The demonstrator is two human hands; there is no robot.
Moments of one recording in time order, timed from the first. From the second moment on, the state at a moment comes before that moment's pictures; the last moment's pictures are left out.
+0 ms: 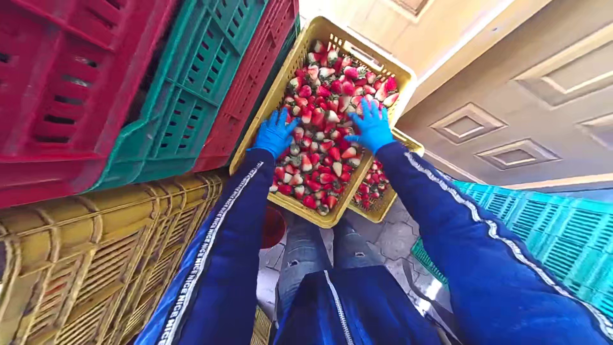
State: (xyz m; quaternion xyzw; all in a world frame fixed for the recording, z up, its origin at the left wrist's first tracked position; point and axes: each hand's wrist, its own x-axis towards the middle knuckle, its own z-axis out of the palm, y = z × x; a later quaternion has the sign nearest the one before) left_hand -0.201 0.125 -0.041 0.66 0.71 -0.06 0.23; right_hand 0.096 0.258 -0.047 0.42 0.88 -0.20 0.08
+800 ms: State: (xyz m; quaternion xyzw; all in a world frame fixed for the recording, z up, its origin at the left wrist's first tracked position) left_hand -0.102 -0.006 -0.023 0.40 0.88 0.00 0.25; right_hand 0.029 0.307 -0.057 0.58 0.75 -0.29 0.15
